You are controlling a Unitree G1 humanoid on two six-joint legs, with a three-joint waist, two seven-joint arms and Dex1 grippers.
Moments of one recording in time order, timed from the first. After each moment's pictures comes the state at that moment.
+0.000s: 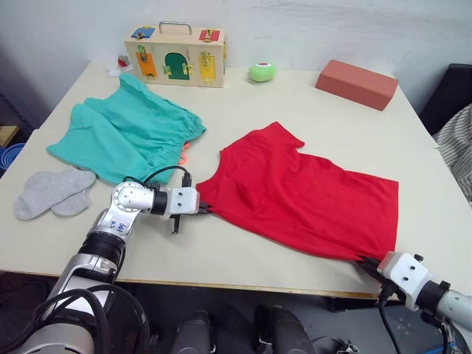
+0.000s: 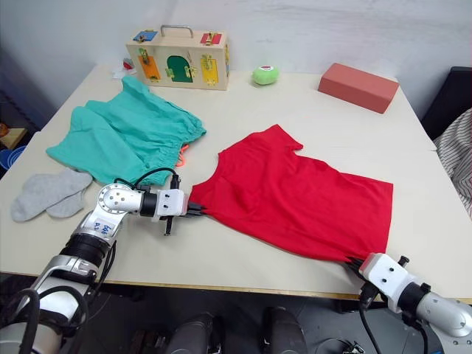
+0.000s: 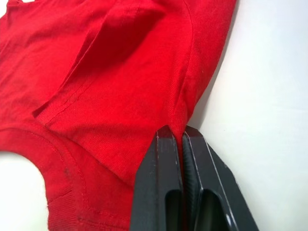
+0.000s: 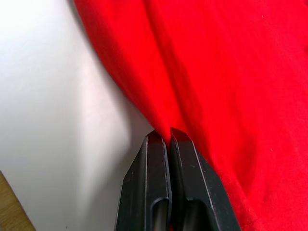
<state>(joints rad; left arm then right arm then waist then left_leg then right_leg) -0.65 0.59 -0.21 0.61 0.01 -0.44 -1.14 0.44 -0.71 -0.32 -0.23 0.11 -0.11 0.81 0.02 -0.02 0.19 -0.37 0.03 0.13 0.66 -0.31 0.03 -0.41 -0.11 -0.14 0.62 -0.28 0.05</state>
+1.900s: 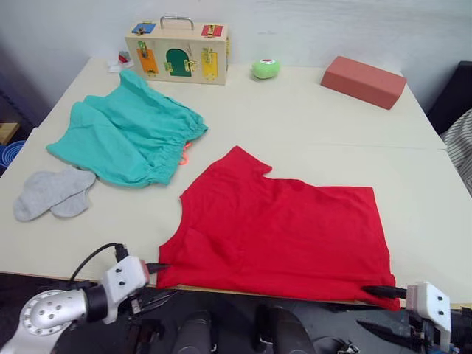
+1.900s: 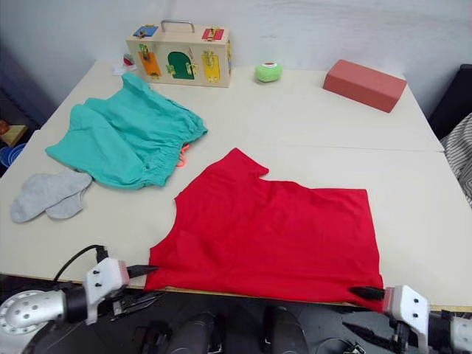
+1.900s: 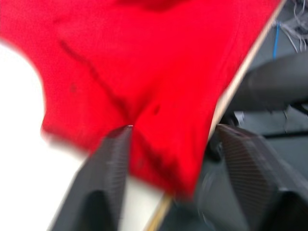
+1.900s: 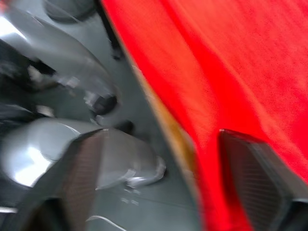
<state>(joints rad) 0.53 0.82 0.31 -0.55 -0.32 0.30 -0.92 0.70 -0.85 -0.41 -0.25 0.48 -0.13 1.25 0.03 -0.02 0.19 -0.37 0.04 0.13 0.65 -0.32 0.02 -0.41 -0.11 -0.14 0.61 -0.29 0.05</state>
